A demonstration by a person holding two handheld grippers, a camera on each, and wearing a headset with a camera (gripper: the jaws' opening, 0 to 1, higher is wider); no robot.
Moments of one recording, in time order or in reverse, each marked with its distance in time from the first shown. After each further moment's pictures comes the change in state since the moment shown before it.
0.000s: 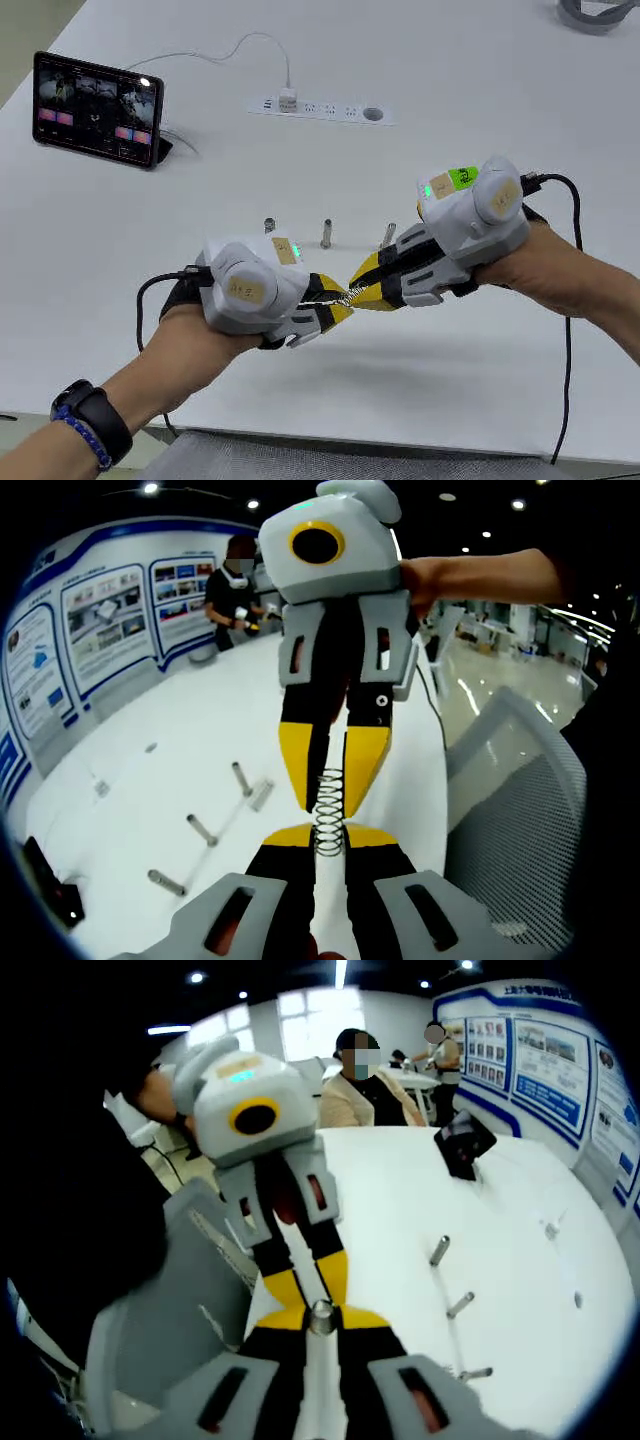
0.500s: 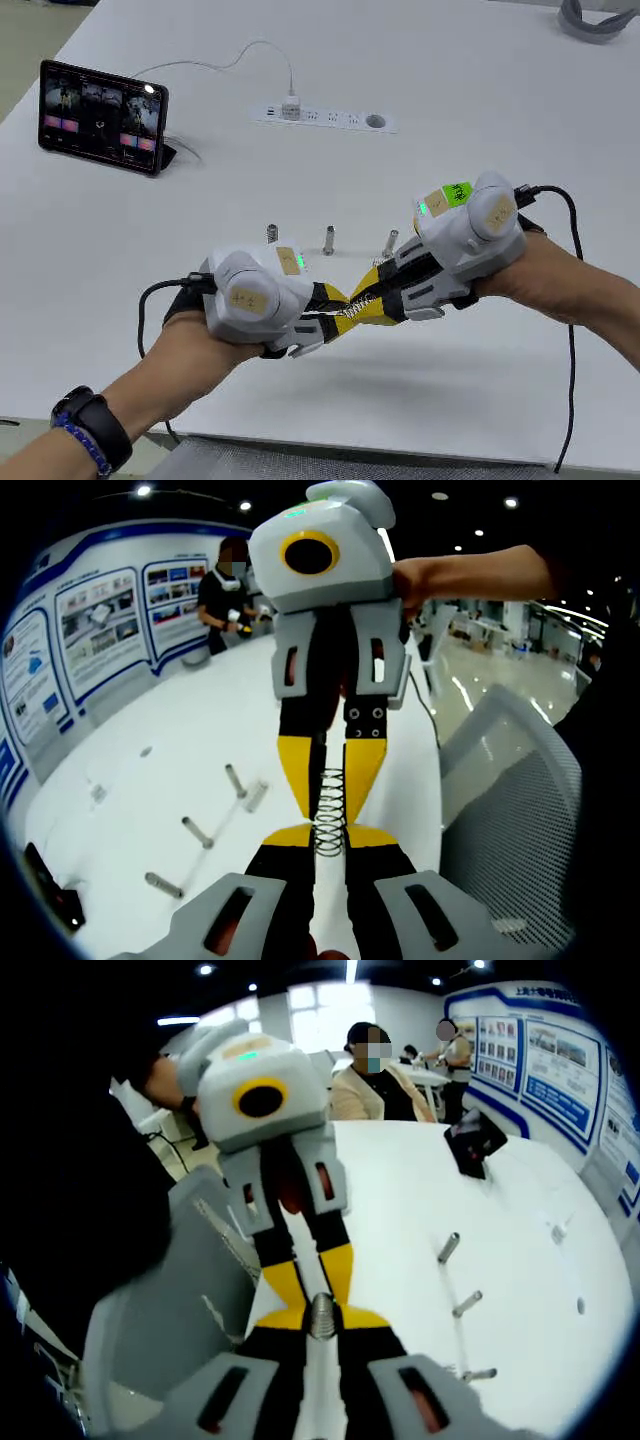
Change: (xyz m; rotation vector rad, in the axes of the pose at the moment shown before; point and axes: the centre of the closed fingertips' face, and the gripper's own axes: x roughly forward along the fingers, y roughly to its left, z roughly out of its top) left arm -0.001 -0.006 0.000 0.020 -0.002 -0.022; right arm 0.005 0.004 -0.008 -0.035 0.035 0.023
